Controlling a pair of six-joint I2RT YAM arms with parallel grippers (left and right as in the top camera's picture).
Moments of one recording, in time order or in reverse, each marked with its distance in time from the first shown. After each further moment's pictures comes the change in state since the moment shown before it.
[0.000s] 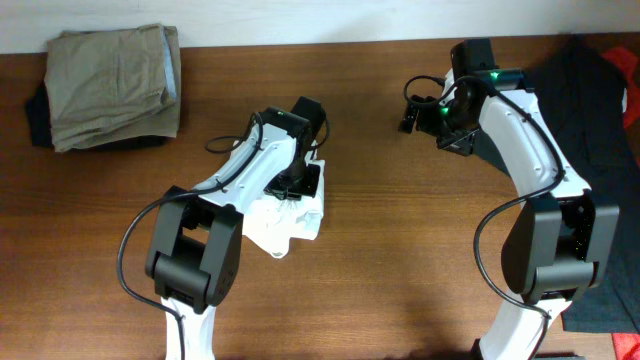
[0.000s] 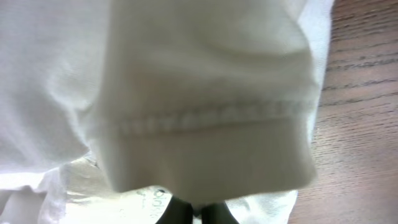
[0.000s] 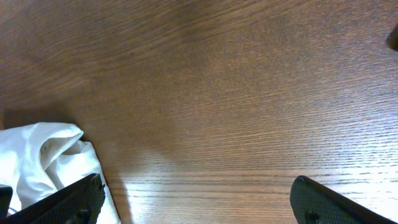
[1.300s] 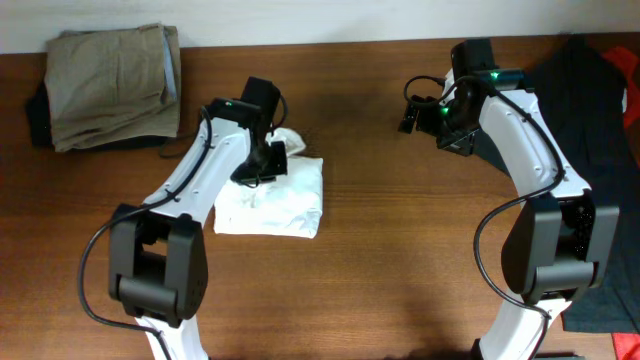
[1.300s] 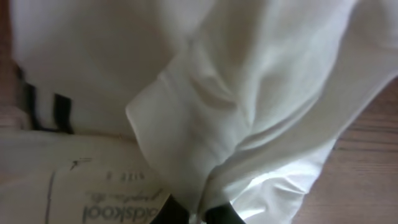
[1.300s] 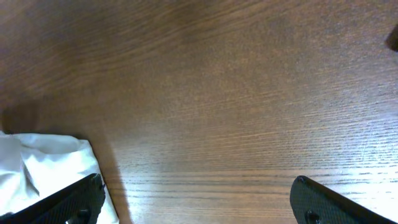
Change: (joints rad) left arm 0.154 -0.132 -0.067 0.077 0.039 -0.145; right arm -0.002 0.000 0.000 0.001 0.000 0.001
